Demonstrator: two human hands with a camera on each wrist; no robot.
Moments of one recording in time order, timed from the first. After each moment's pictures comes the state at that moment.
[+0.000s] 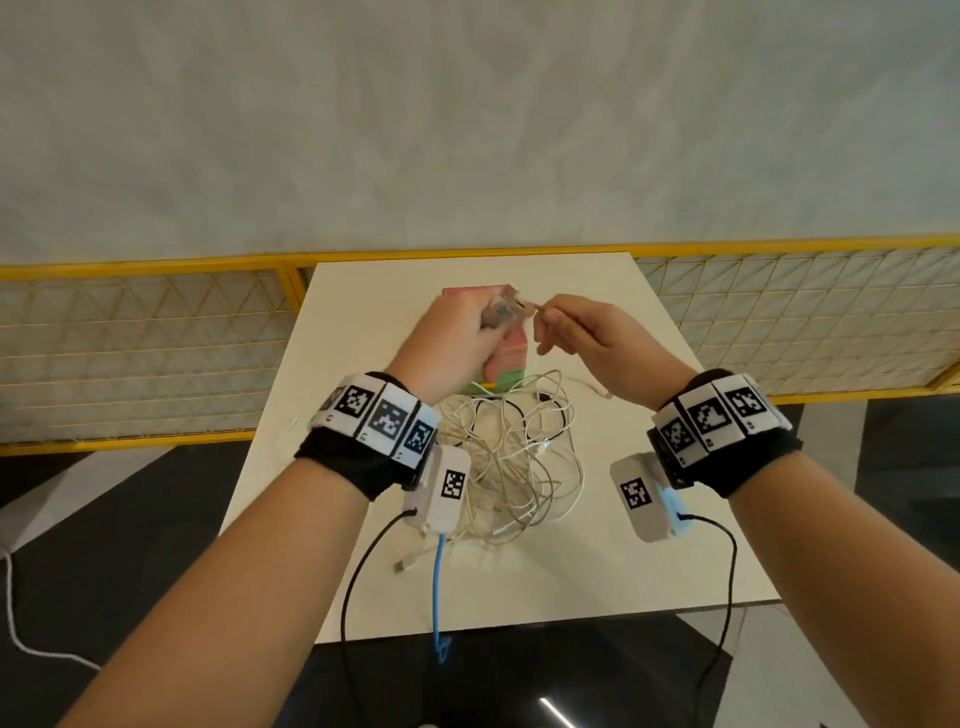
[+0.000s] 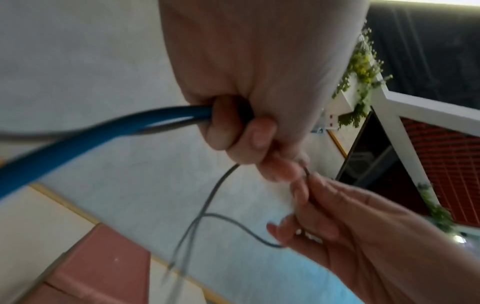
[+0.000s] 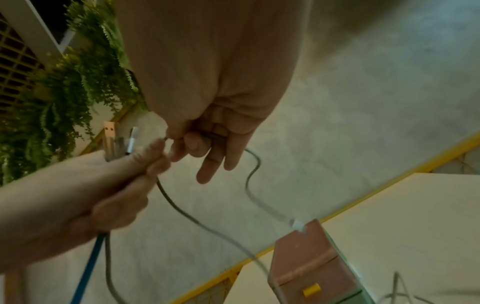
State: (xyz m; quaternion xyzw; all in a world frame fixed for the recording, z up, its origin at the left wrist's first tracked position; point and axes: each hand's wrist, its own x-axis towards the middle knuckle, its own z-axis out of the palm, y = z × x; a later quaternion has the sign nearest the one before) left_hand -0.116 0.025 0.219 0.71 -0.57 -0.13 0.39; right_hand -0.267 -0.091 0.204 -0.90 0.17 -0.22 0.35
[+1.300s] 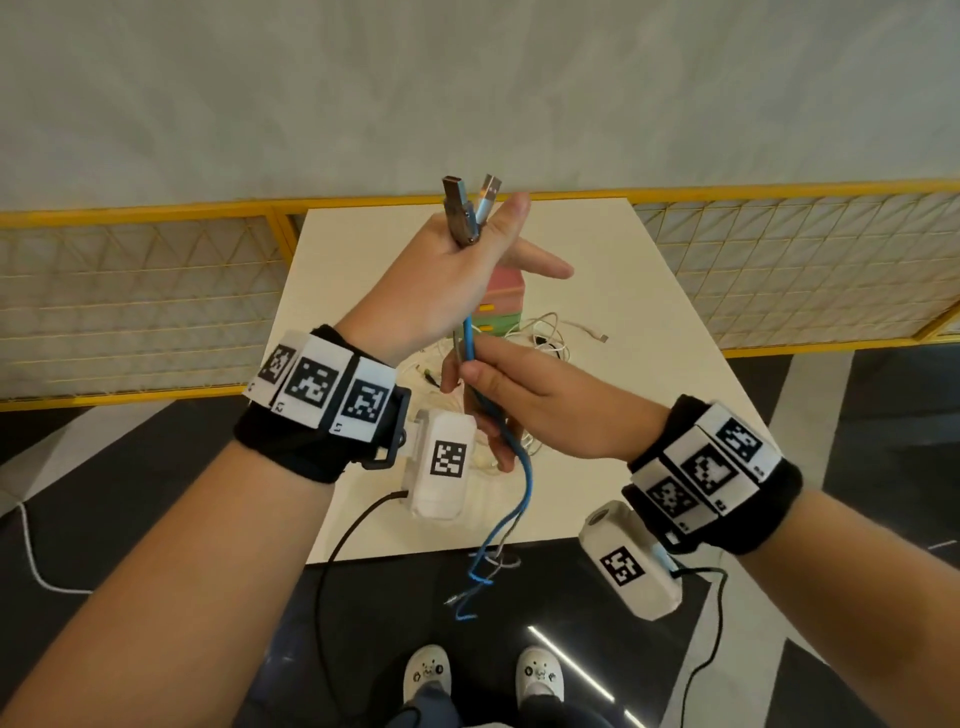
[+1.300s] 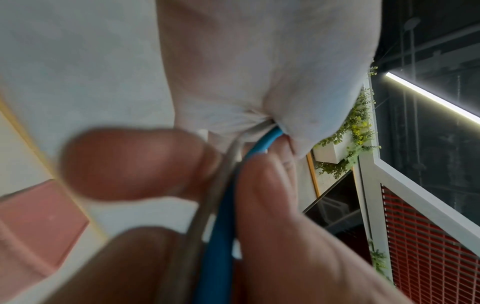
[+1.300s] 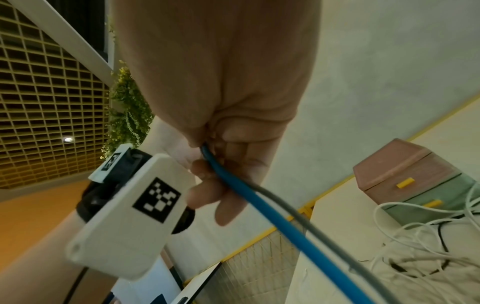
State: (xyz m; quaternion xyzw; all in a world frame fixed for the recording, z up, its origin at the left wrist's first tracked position) left_hand -0.151 0.089 0.264 0.64 -0.56 -0.26 0.46; right_hand -0.285 0.040 0.216 -0.83 0.09 -0.04 0.55
